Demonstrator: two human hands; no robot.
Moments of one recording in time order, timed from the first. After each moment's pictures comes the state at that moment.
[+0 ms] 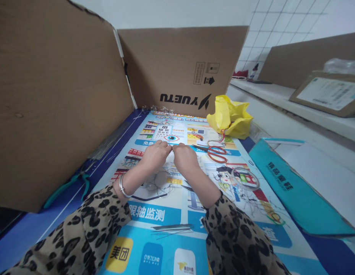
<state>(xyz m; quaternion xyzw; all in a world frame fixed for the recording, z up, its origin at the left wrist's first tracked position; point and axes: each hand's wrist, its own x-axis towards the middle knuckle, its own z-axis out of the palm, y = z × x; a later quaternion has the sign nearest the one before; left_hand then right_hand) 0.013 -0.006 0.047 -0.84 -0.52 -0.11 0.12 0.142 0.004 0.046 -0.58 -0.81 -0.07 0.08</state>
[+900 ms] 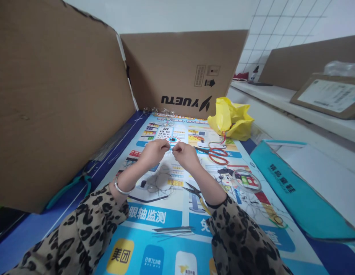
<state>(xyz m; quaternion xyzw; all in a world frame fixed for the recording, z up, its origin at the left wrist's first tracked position) -0.001 0.013 0.045 -0.78 -0.54 -0.31 -0.07 0.151 0.030 0.025 -0.53 -0.71 0.29 0.37</state>
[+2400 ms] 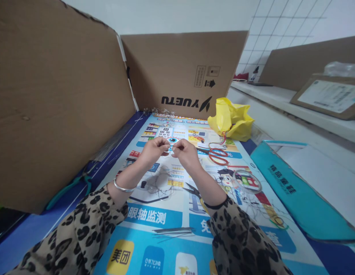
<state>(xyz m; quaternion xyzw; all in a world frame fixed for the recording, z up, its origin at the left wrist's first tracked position) 0.008 0.020 0.036 -0.55 -0.46 -0.54 -0.44 0.143 0.016 0.039 -0.44 -0.60 0.43 0.51</state>
